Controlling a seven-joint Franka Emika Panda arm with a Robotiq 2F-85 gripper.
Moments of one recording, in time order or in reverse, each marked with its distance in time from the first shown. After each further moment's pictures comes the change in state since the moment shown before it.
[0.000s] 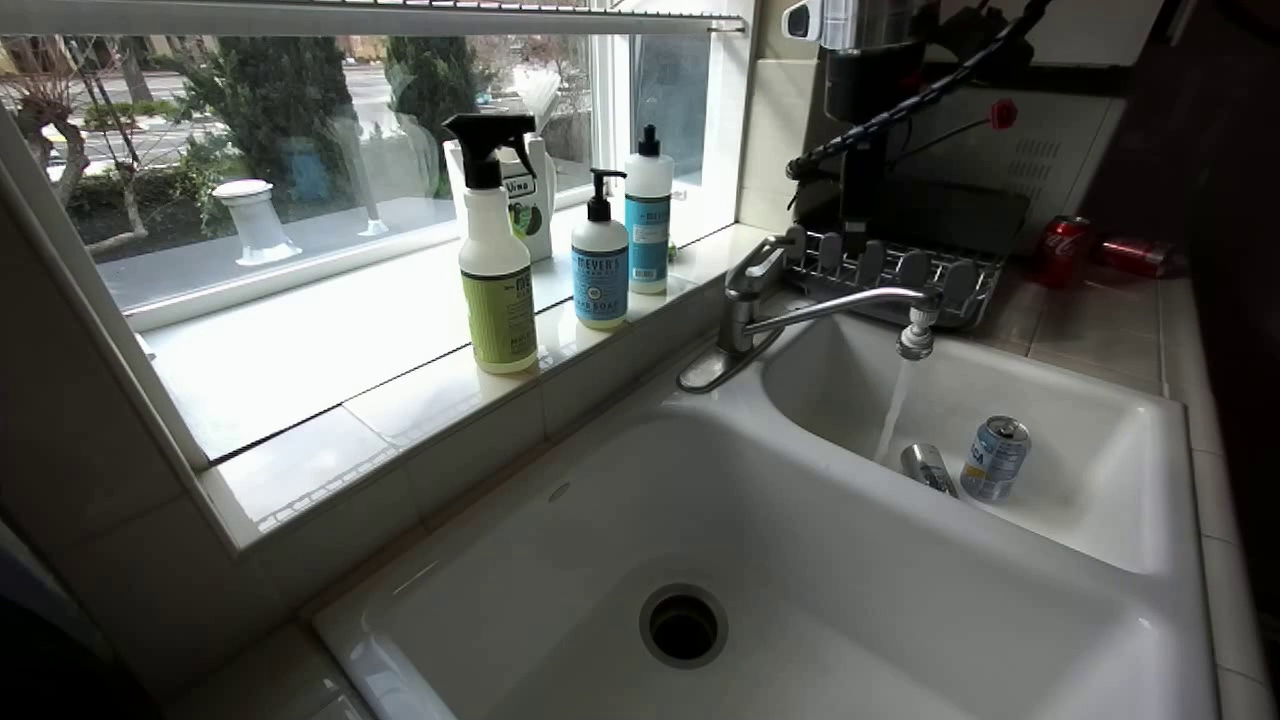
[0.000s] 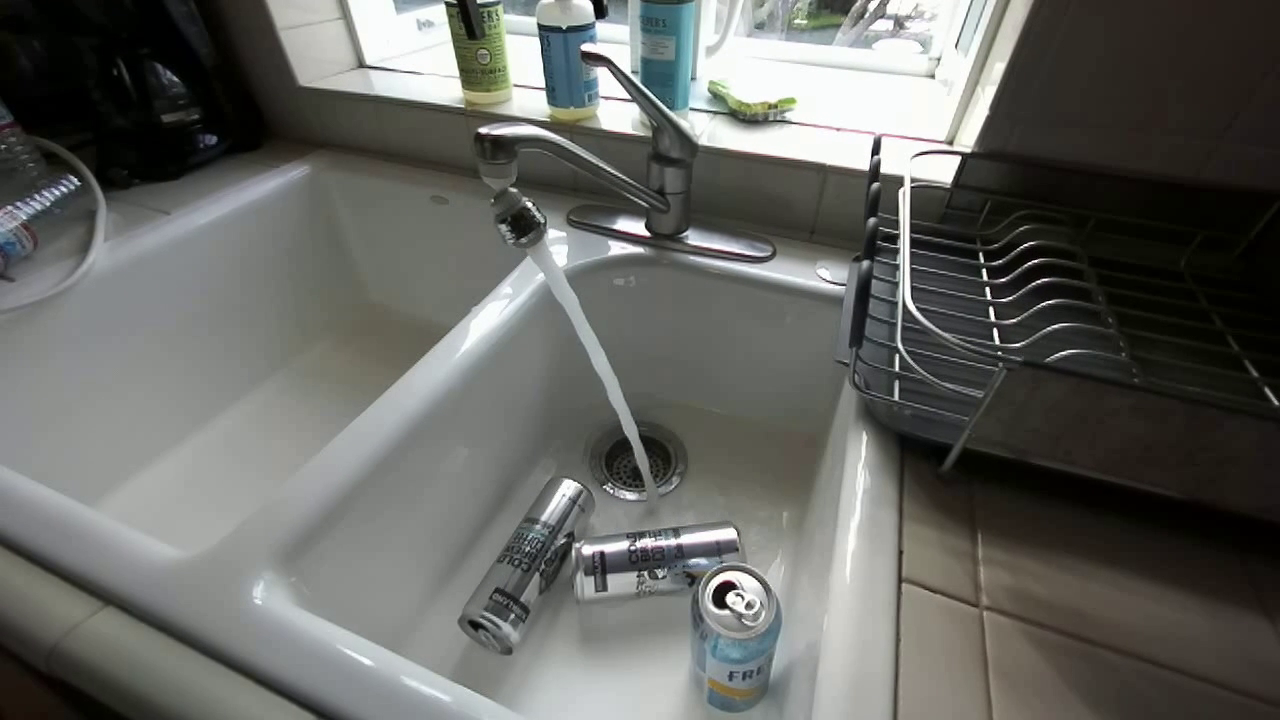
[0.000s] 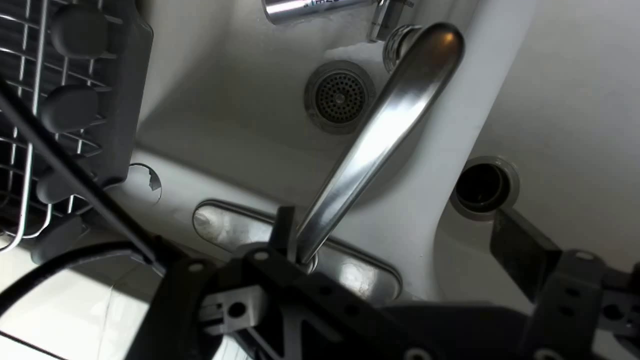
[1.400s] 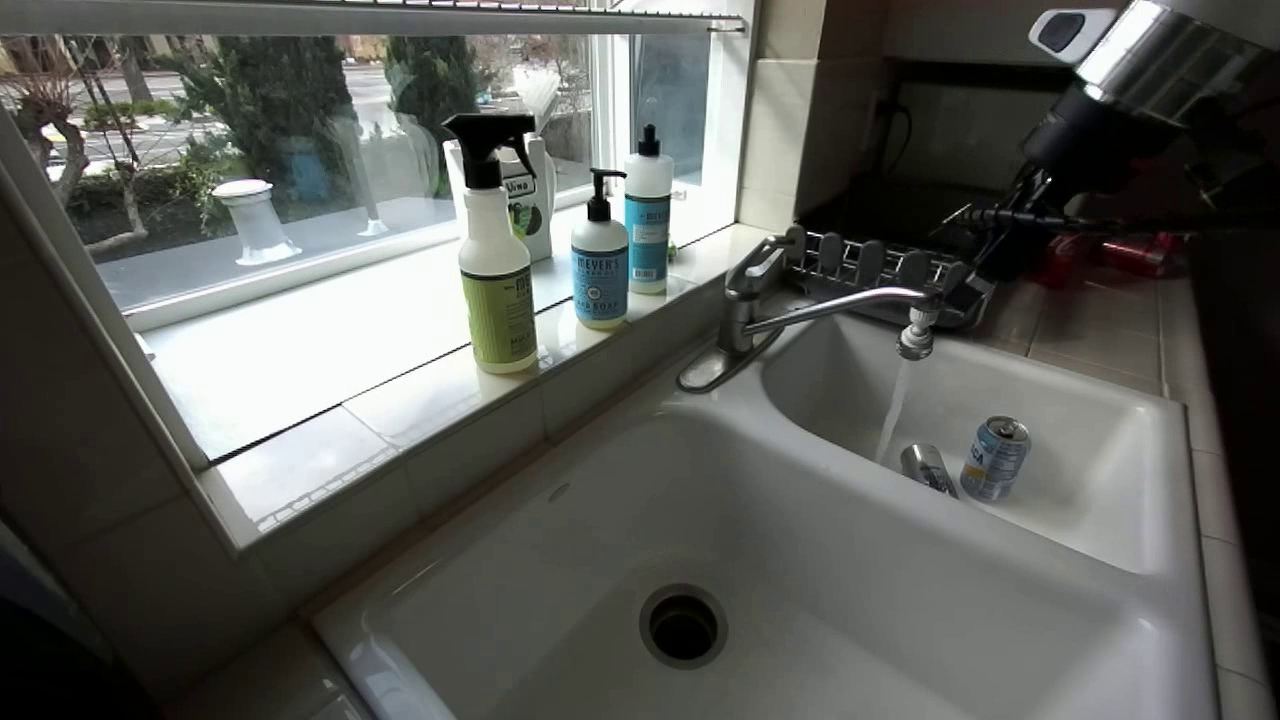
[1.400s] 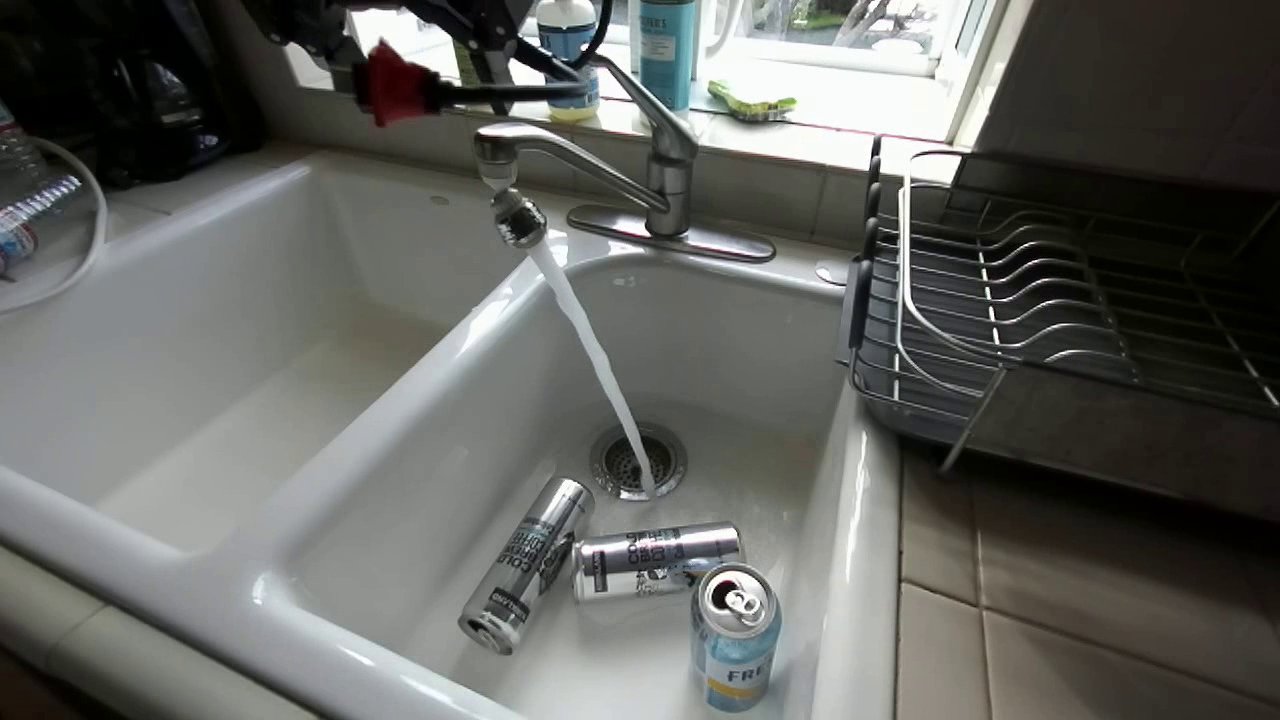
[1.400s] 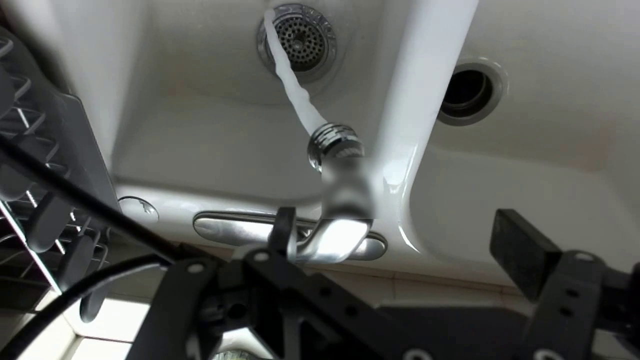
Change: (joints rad) arm 0.002 -0.635 -0.088 -0.771 0.143 0.553 0.110
